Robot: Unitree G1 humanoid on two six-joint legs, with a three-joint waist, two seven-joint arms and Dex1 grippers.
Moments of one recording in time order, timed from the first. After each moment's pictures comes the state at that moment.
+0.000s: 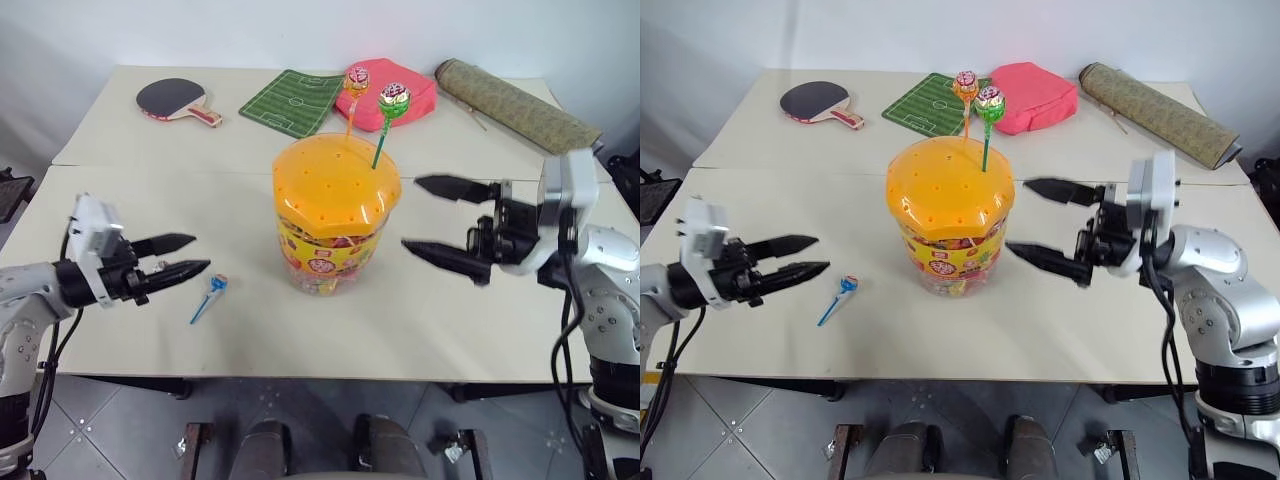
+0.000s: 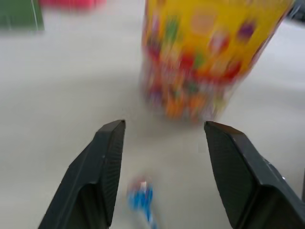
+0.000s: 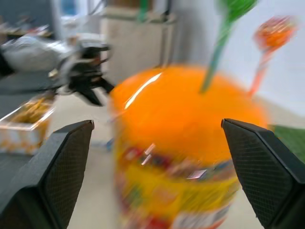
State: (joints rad) left arm -0.27 0.81 0.47 -0.16 -0.72 0.56 -1.01; right arm -0.54 -0.69 -0.17 -0.31 0.82 0.47 0.91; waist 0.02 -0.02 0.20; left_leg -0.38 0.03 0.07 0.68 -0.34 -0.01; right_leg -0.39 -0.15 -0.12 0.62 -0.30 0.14
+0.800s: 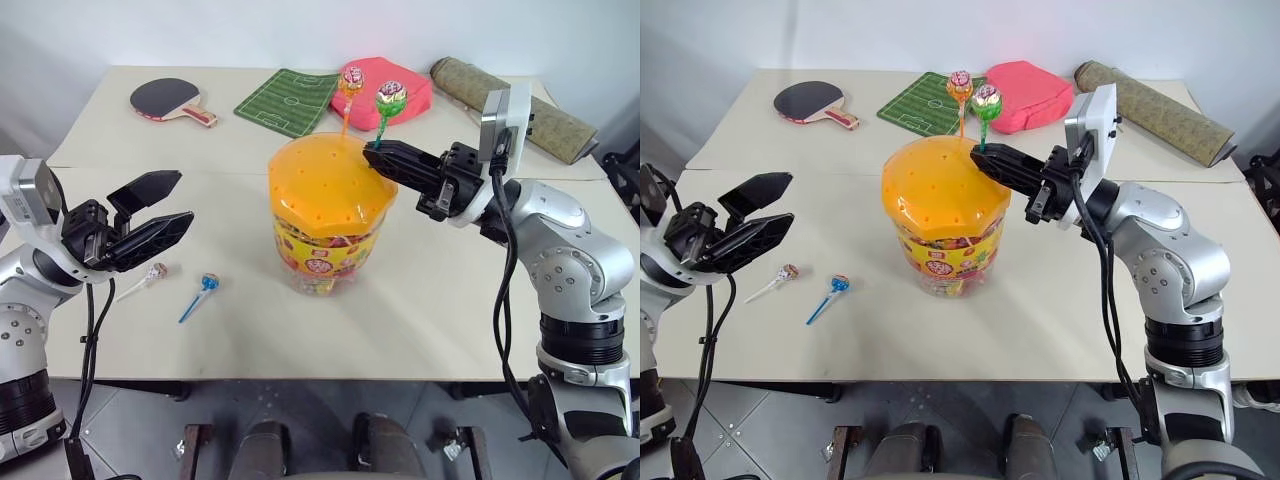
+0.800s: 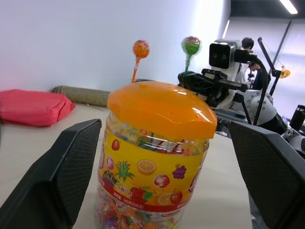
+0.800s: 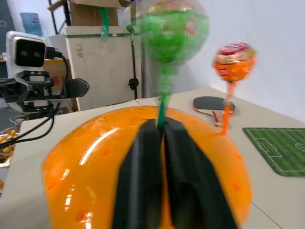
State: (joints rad) left arm -0.35 0.73 0.52 -0.13 -0.98 0.60 -1.07; right arm -0.73 -0.49 -0.10 -0.24 0.80 0.59 0.76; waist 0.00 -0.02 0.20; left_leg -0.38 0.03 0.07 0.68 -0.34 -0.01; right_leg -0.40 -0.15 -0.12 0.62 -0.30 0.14
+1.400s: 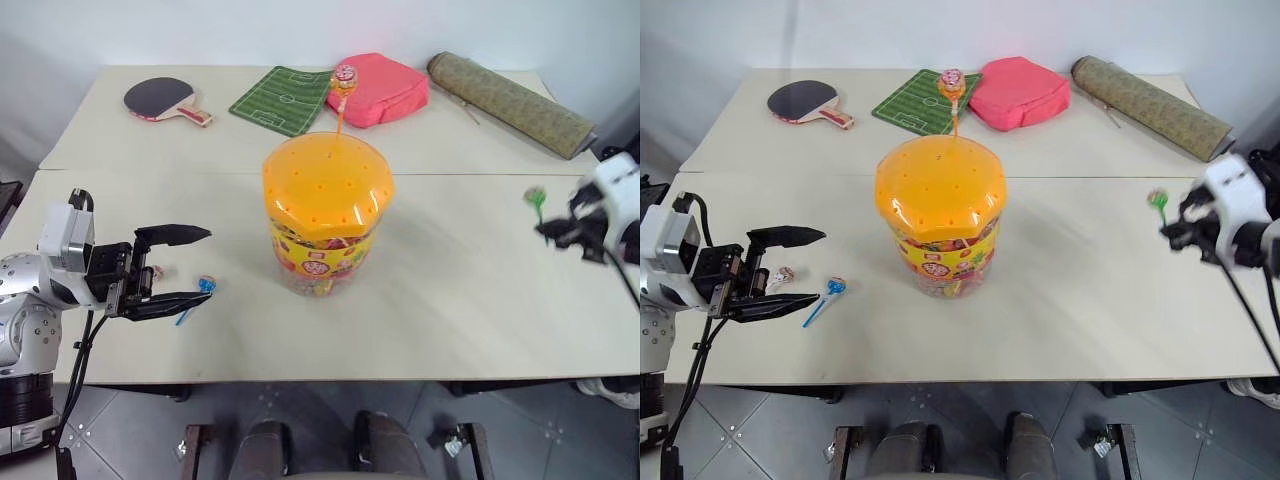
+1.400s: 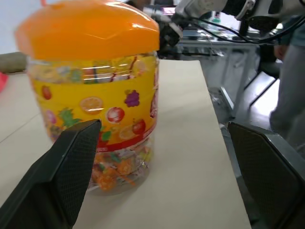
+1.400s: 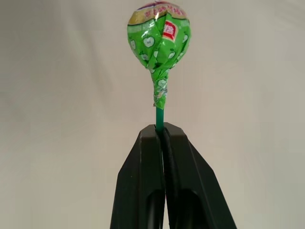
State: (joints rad) left arm -0.31 0.80 0.35 -0.02 -0.74 0.27 -1.45; right arm -0.46 -1.21 -0.06 0.03 0.52 0.95 0.71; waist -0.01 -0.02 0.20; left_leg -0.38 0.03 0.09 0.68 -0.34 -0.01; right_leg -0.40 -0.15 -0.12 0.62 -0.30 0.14
